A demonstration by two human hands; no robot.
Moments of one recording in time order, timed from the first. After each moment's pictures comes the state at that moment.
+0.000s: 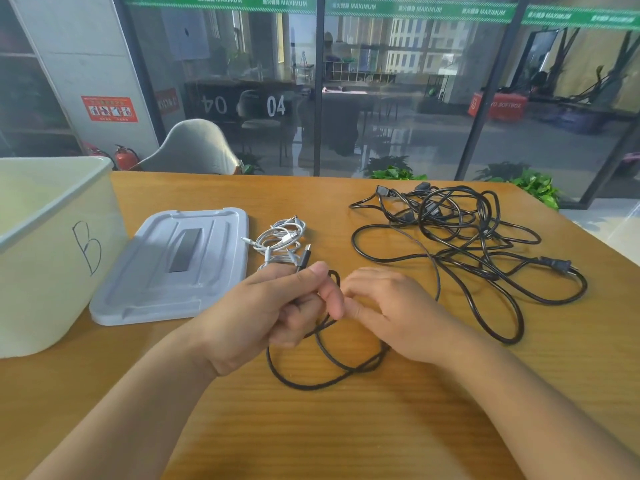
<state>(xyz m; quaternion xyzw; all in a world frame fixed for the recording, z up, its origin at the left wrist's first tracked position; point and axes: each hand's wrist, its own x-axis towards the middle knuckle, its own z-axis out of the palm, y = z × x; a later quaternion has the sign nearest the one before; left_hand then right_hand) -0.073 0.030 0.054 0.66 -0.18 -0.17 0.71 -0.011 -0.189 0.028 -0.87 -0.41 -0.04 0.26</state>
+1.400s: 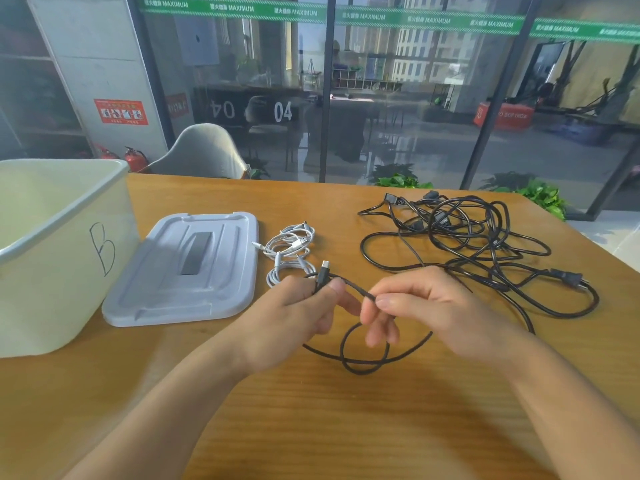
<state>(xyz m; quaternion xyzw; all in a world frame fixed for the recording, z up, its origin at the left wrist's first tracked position) -0.075 0.022 0.051 0.82 -0.13 -0.06 0.55 -0.021 -0.207 0.061 -0.75 -0.37 0.16 0.52</state>
